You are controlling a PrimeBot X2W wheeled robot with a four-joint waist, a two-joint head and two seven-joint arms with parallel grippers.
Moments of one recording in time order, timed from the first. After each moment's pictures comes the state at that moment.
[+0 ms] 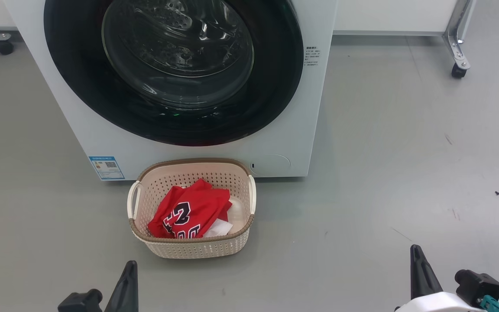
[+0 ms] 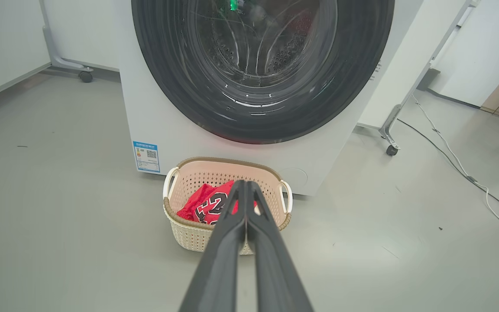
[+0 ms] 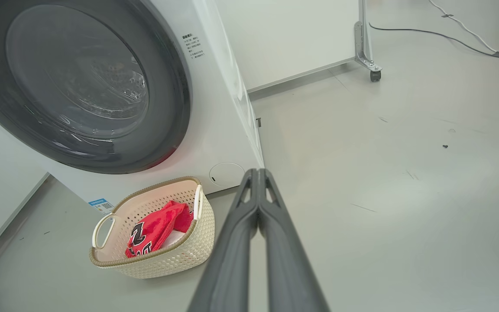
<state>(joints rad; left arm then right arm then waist) 0.13 0.08 -0.25 0.15 -0.51 0.06 -0.18 0.17 -0.03 0.13 0.19 0.51 0.03 -0.22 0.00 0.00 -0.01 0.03</state>
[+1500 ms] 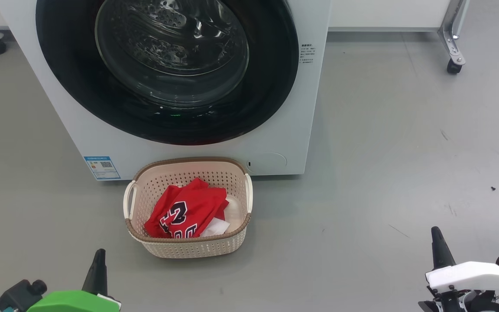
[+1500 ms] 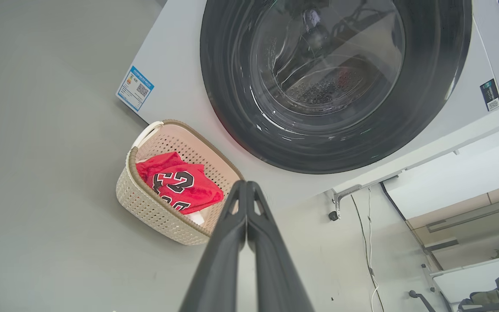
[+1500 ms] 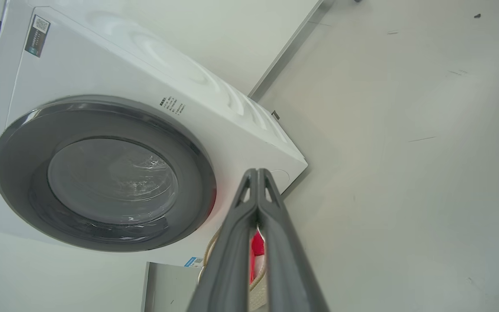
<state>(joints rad) 0.06 0.09 -0.12 0.19 -1.11 -0.02 -0.06 0.06 -0.06 0.03 0.22 1.11 0.07 -0.07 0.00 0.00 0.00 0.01</state>
